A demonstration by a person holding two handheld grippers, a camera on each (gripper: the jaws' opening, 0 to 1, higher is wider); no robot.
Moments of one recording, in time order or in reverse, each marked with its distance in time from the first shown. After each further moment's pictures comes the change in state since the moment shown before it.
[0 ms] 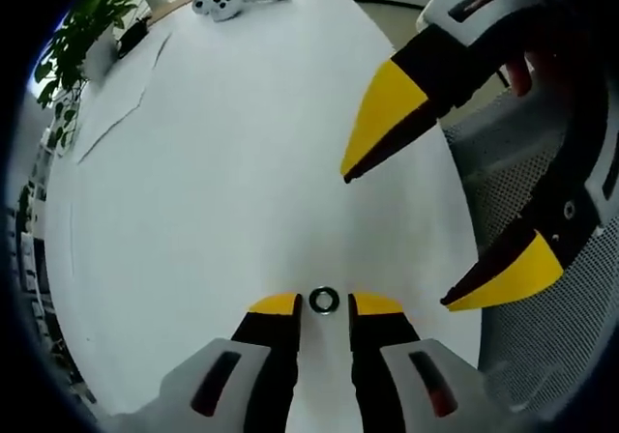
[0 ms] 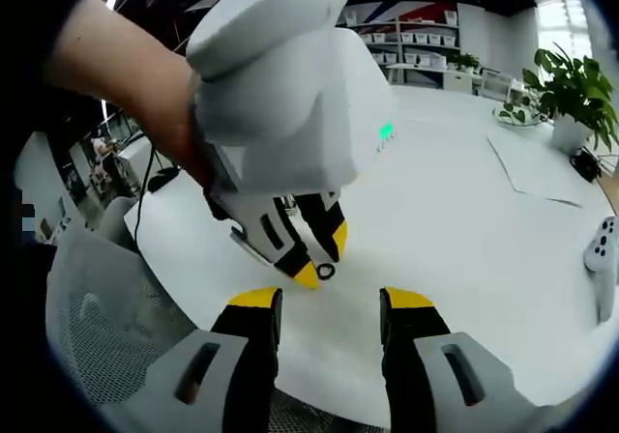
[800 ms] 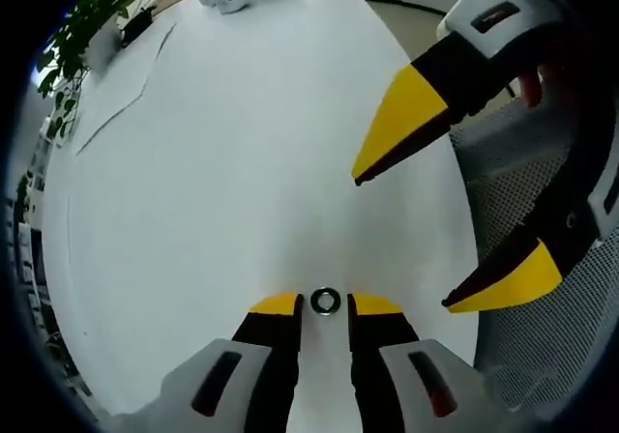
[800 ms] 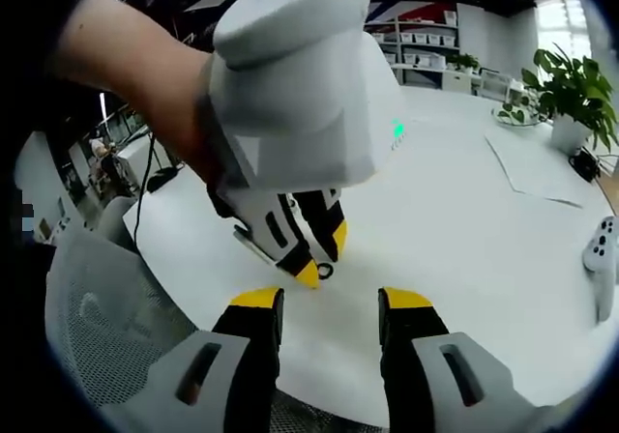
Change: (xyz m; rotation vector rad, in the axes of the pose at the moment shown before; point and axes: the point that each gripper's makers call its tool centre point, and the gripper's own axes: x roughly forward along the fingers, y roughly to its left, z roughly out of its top) left arm 0.001 0.000 0.001 -0.021 0.032 -0.008; right arm -0.001 -0.001 -0.001 0.000 0.001 -0.007
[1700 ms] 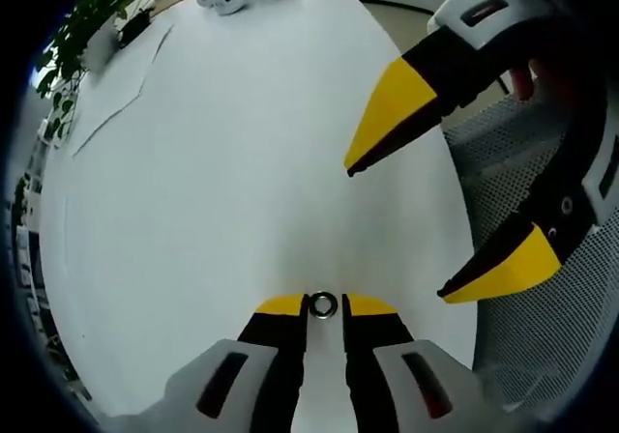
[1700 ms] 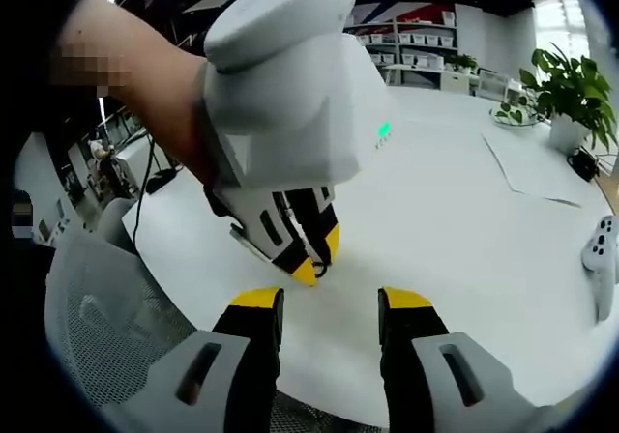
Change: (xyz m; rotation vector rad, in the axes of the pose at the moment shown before) left arm -0.001 -0.003 -0.004 0.017 -0.004 -0.014; right arm 0.000 -0.001 0.000 0.003 -0.003 -0.005
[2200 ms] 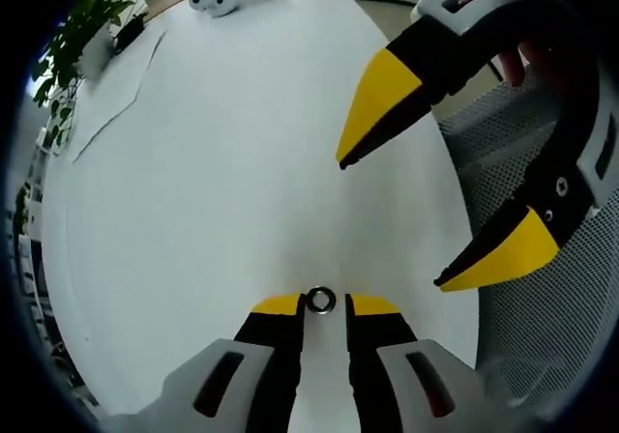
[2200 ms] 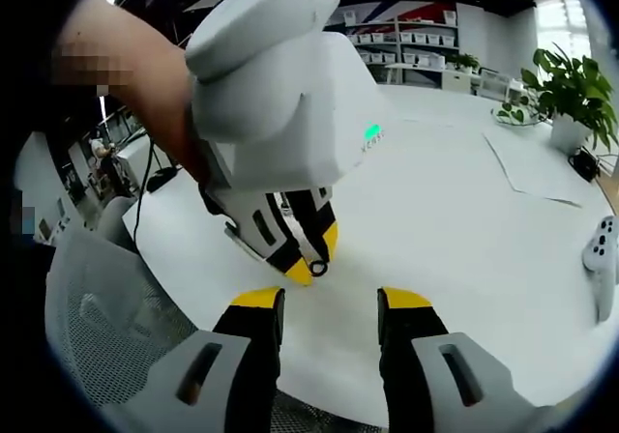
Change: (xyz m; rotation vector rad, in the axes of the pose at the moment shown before) left arm 0.000 -0.002 -0.004 0.028 0.001 0.005; right arm 0.001 0.000 -0.001 -0.003 0.005 0.004
